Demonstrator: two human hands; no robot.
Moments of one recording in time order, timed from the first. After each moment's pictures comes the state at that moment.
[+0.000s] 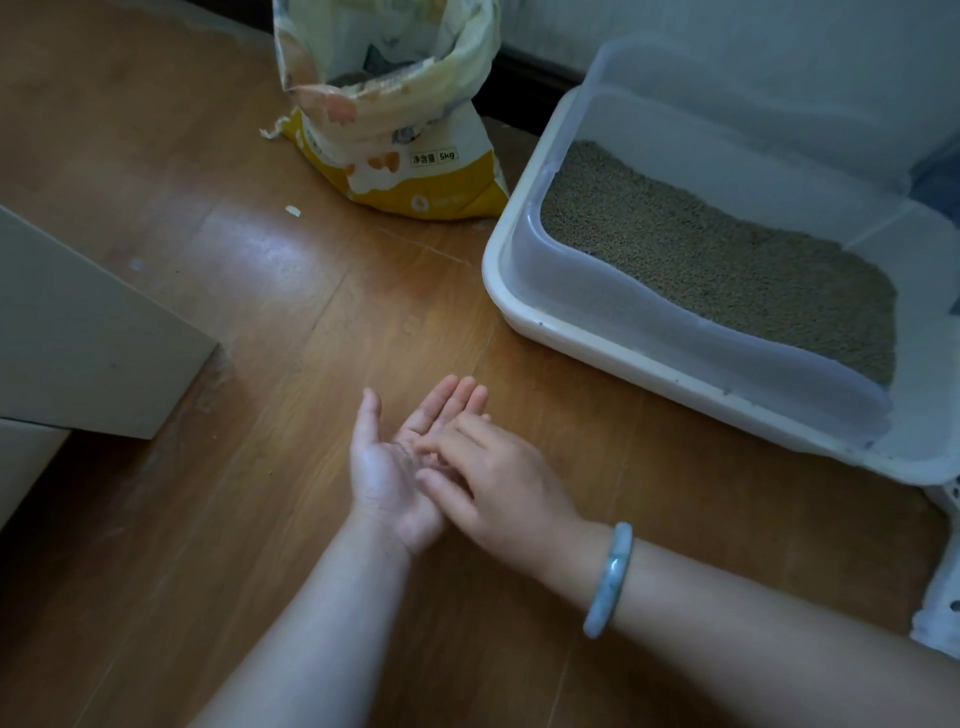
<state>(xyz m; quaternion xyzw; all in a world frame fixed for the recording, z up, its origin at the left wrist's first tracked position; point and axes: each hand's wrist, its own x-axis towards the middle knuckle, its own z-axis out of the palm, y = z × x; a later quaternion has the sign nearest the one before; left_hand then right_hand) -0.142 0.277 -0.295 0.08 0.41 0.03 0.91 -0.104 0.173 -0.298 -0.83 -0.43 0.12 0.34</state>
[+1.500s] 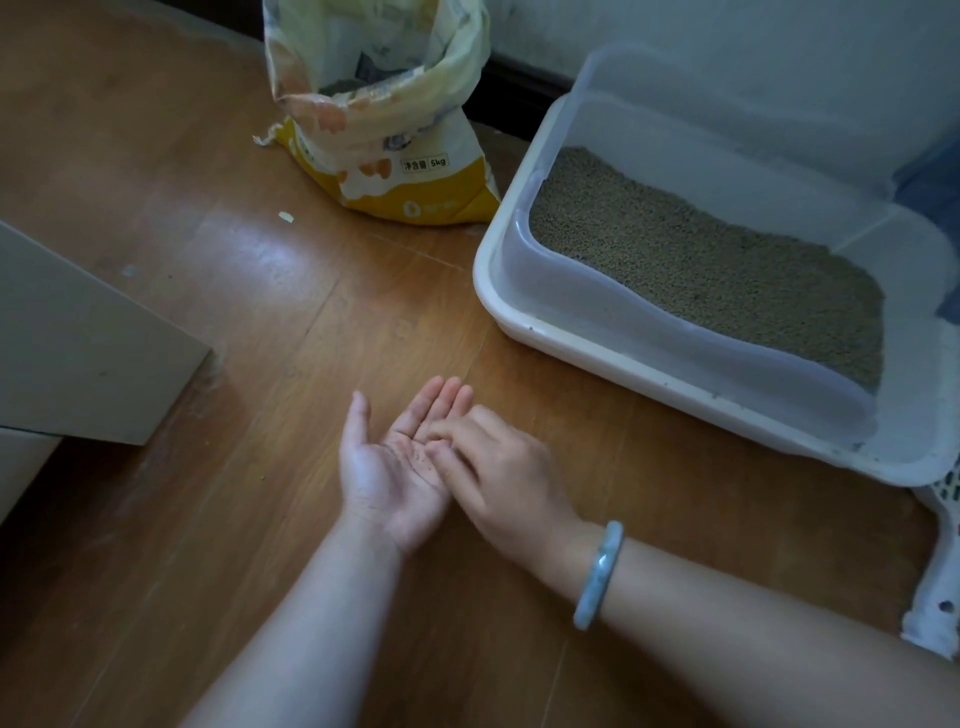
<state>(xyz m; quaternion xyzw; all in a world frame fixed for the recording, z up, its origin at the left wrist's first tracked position) -0.139 0.279 -0.292 0.07 0.41 0.04 0.91 -0.099 0.169 -0.302 -0.84 -0.39 0.05 0.36</state>
